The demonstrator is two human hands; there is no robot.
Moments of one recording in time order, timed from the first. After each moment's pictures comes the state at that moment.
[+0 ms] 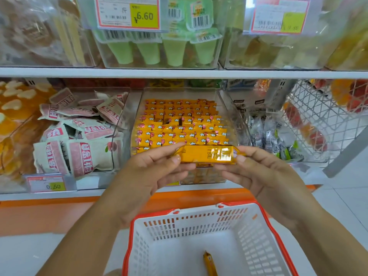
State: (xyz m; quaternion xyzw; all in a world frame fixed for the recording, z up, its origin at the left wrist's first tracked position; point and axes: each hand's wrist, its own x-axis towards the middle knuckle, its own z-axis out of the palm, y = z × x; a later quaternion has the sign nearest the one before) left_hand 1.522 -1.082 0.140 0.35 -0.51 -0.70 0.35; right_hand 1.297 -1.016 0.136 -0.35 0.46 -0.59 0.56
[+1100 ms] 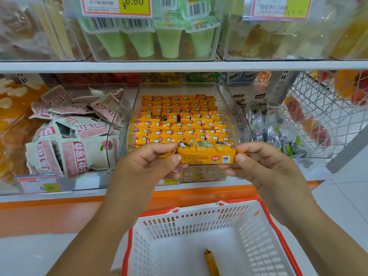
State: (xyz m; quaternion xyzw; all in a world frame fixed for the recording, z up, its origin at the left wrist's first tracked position) left_hand 1.512 -1.079 0.133 0.43 -0.55 -0.56 0.44; right_hand 1.296 -1.018 0.124 -0.42 0.49 -0.61 0.46
